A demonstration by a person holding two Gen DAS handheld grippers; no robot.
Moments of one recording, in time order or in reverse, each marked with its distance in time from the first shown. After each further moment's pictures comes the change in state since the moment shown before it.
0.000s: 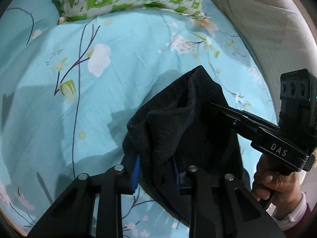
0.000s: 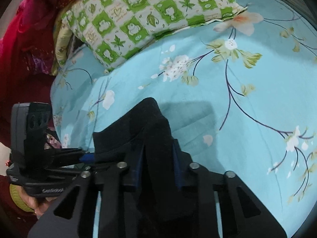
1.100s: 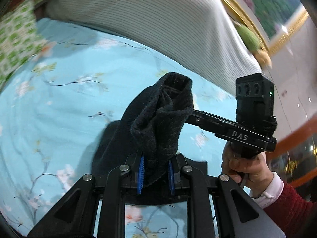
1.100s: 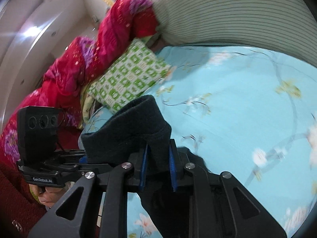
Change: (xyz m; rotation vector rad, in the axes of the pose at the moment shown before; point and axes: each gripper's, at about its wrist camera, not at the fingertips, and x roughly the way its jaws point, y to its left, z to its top) left arm -0.076 -0.237 -0.117 0.674 0.078 -0.312; right arm -0.227 -0.018 -0.196 0.303 -0.514 -0.039
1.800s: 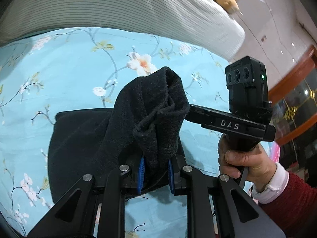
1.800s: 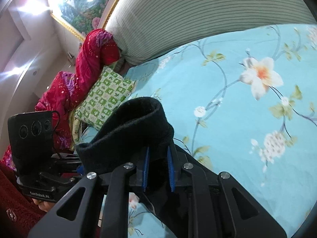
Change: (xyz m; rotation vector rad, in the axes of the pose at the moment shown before) left arm 0.076 -0.103 -0.049 0.300 0.177 -0.065; right arm -0.095 -0.057 -0.100 0.221 -0.192 -0.102
